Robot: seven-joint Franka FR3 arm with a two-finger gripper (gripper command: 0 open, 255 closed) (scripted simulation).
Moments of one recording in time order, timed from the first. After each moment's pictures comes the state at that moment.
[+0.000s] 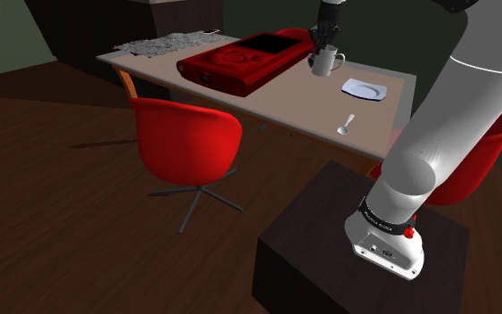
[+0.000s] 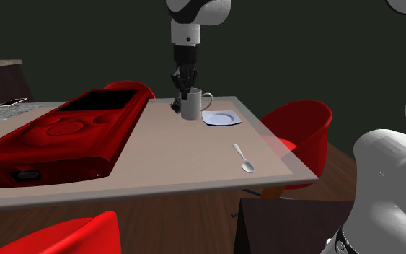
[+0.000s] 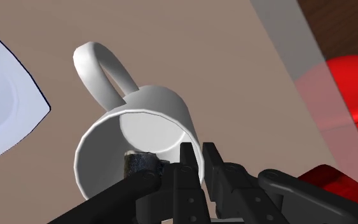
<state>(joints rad) -0.15 0.01 -0.50 -1.78 0.01 1.85 -0.18</state>
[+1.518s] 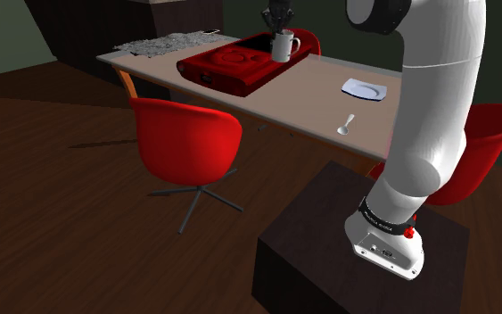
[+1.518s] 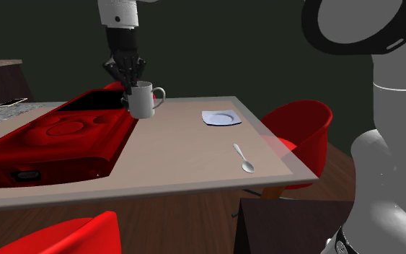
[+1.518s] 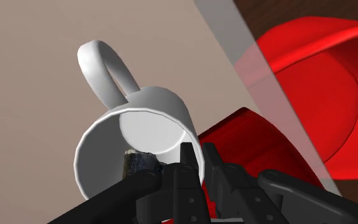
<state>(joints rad) -0.09 0.37 -0.41 -1.21 0.13 1.62 0.01</state>
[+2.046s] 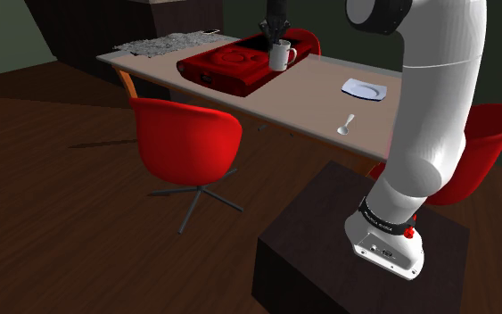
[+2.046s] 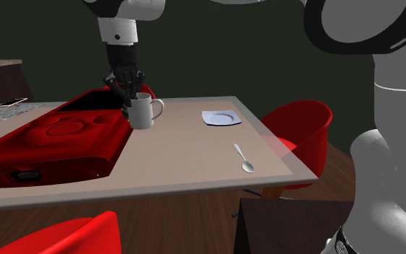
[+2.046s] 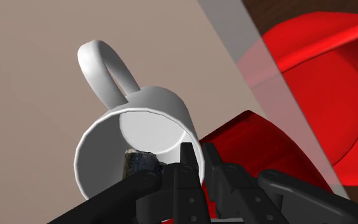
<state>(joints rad) -0.07 0.37 -0.40 -1.32 0.13 1.72 0.02</state>
